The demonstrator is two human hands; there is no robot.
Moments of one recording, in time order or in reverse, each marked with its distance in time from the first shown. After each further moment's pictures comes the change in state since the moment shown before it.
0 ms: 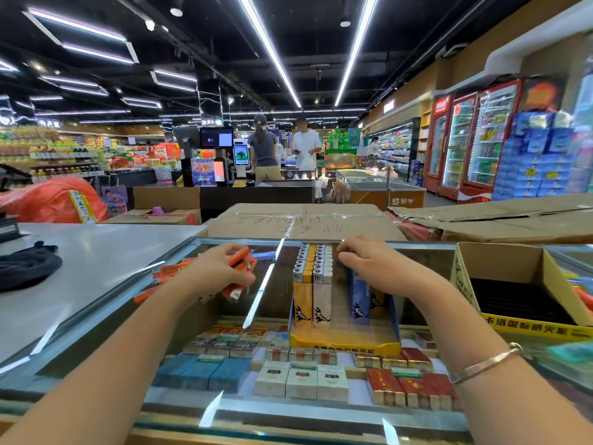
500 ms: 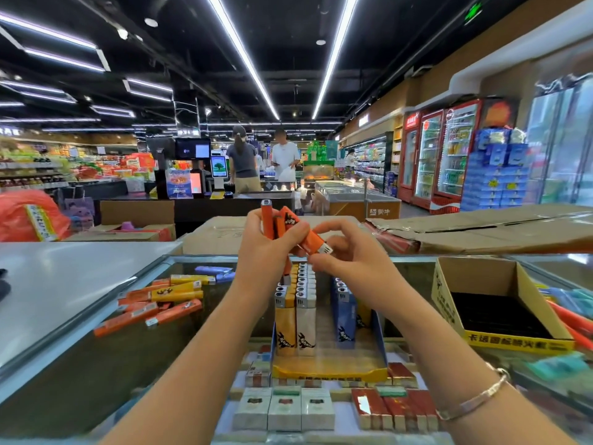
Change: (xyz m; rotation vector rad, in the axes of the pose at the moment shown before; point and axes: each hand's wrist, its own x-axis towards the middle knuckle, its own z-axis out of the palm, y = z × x) left_hand -0.013 0.101 0.054 -0.793 0.303 0.468; right_hand -0.011 -0.023 -0.004 0.700 0.304 -0.291
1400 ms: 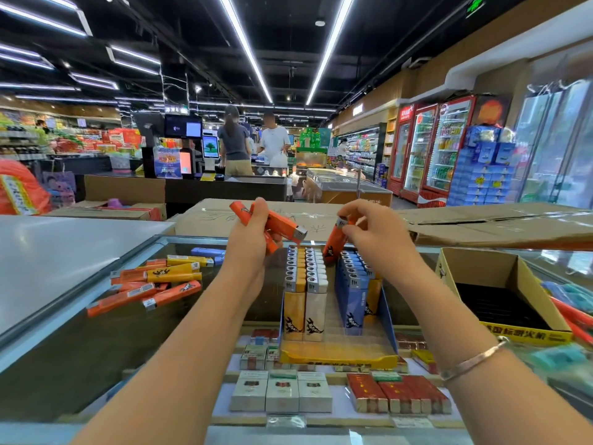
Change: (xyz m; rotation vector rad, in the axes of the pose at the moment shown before) left_hand 0.023 -0.036 -0.020 -0.291 0.108 -0.362; right_hand 0.029 0.022 -0.011 -0.661 0.227 0.054
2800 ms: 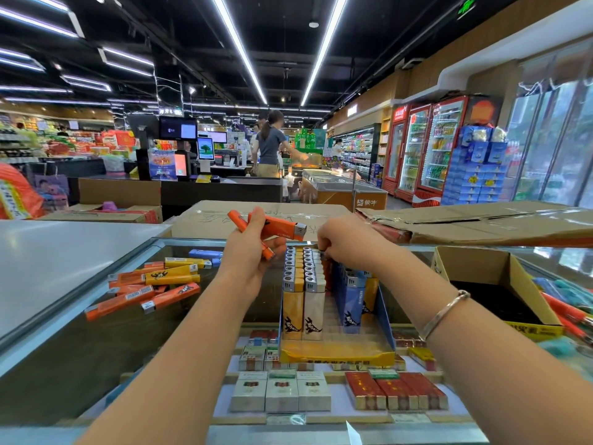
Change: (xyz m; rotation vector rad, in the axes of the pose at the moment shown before) left_hand -0.006 0.003 -0.003 -0.142 0.013 -0.120; right_hand 0.022 -0.018 0.015 -0.477 -0.524 -0.063
